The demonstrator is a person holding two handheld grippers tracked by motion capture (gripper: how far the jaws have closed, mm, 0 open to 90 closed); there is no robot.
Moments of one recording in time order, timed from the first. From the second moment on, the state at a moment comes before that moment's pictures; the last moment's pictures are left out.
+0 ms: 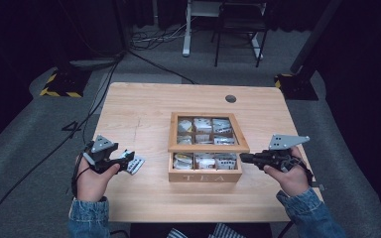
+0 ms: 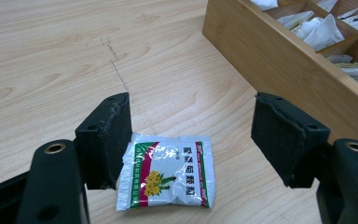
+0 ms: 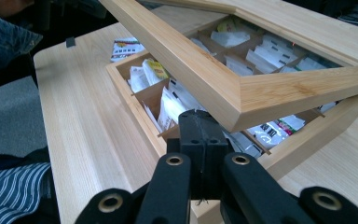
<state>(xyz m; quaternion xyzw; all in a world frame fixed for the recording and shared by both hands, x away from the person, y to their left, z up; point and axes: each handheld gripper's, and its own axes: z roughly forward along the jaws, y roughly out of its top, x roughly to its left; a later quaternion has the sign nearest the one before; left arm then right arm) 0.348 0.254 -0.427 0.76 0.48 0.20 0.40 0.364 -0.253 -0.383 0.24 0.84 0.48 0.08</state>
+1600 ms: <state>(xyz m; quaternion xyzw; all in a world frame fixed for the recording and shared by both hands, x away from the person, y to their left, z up) 0.343 0.263 -0.435 0.76 0.49 0.19 0.39 0.356 -0.244 -0.415 0.24 0.89 0.39 0.06</state>
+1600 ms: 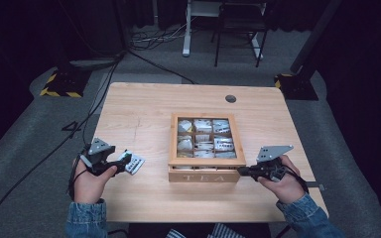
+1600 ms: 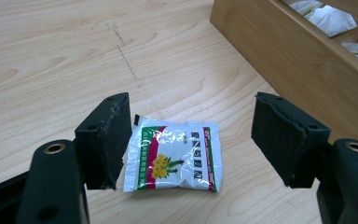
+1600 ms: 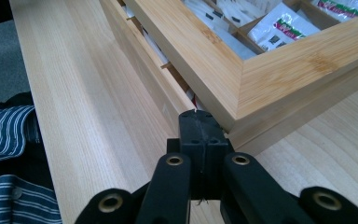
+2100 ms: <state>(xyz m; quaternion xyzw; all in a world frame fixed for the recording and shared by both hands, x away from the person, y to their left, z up) 0.335 0.271 -0.438 0.75 0.50 0.19 0.39 0.360 -0.242 -0.425 0.24 0.90 0.37 0.04</state>
